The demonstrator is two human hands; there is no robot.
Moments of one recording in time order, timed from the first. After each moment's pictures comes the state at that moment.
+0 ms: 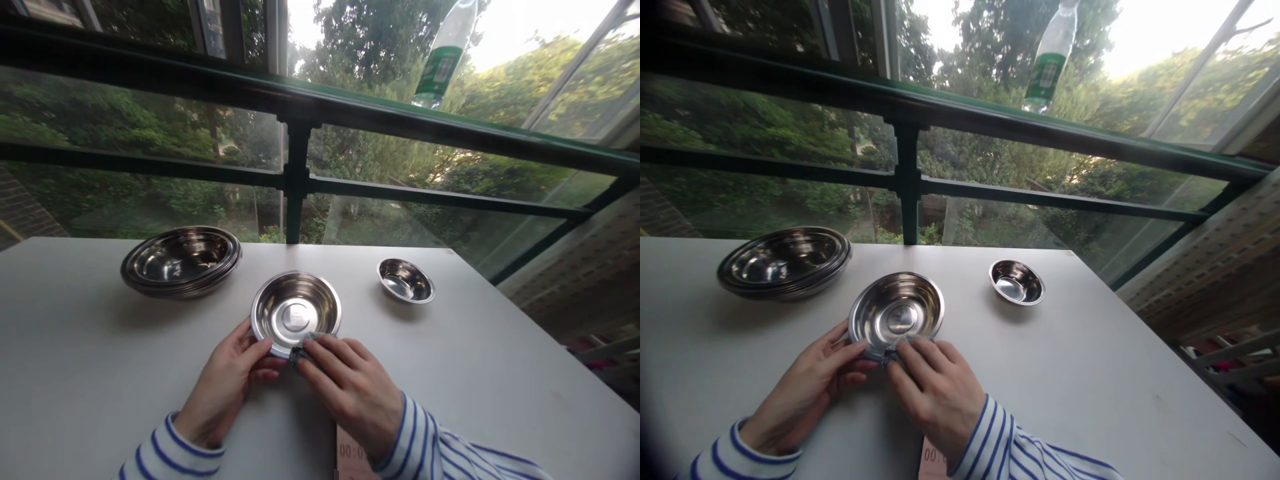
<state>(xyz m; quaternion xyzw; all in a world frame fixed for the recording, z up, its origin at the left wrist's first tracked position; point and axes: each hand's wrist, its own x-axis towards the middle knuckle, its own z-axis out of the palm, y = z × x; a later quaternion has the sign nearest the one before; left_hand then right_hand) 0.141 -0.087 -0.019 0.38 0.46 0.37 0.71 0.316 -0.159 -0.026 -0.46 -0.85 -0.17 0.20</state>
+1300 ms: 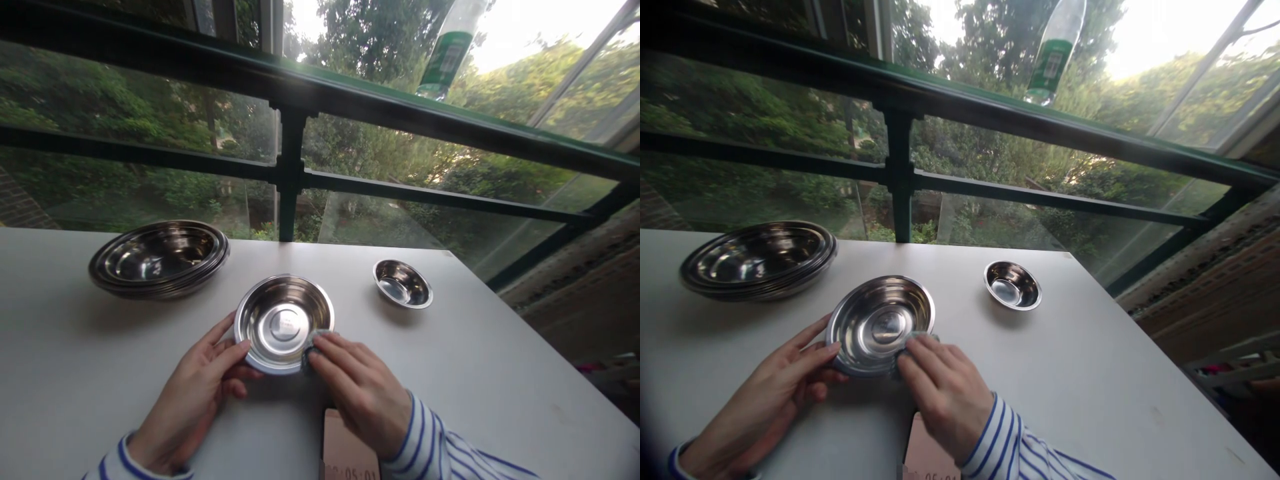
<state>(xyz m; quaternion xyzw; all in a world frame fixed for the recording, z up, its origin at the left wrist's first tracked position) 0.139 -0.084 -0.018 0.37 0.50 0.38 0.68 0.341 -0.160 -0.030 -0.46 -0.84 -0.12 0.24</state>
